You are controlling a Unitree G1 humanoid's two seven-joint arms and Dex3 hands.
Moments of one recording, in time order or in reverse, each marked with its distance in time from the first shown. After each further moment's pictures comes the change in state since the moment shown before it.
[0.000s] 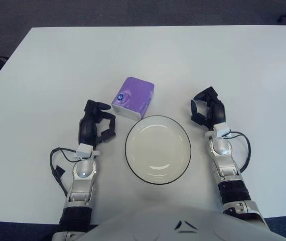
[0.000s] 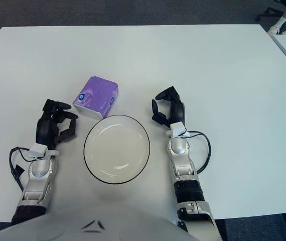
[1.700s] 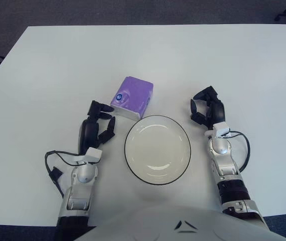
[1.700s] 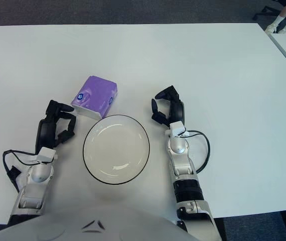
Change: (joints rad) left arm 0.081 0.017 -0.011 -0.188 0.354 0.117 0.103; right arm -0.005 0.001 0.000 -0.004 -0.008 0.014 -0.012
